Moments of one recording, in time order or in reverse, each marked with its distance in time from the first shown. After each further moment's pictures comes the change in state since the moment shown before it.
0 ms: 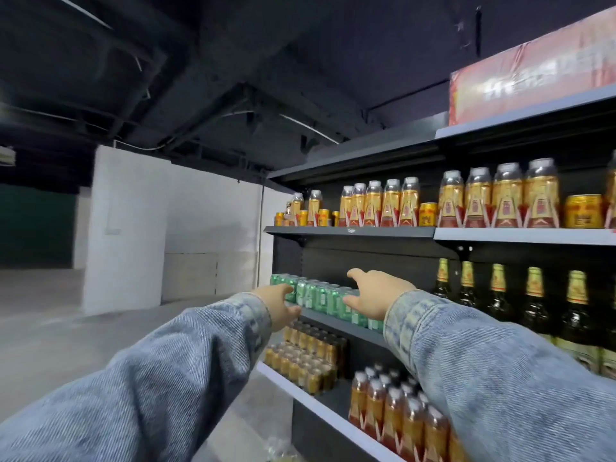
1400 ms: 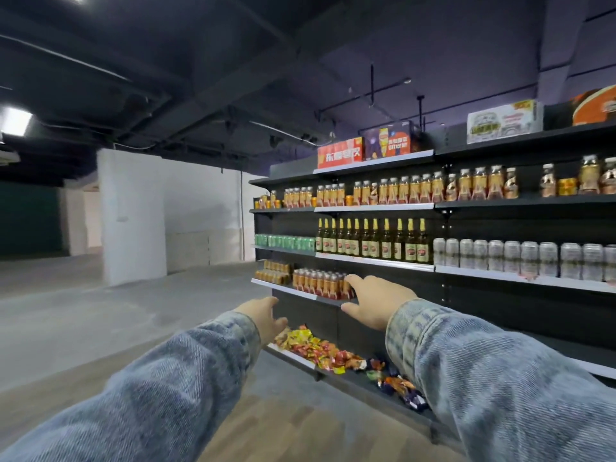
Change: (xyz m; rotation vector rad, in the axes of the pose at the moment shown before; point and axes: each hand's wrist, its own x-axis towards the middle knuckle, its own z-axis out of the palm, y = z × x) left_hand -1.231 0.368 -0.215 0.022 -0.136 -0.028; right_hand -1.292 -0.036 -0.330 0.049 -0.045 0.054
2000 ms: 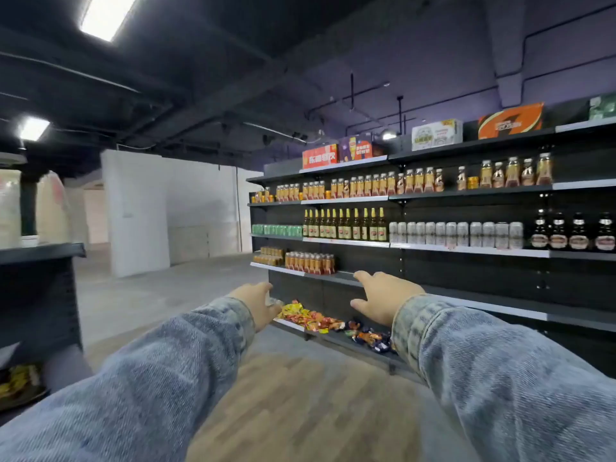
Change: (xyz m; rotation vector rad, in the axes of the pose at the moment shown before) left_hand -0.462 0.098 -0.047 0.078 0.012 0.043; right_hand -0.467 -0.005 -0.097 -0.034 -0.002 0.061
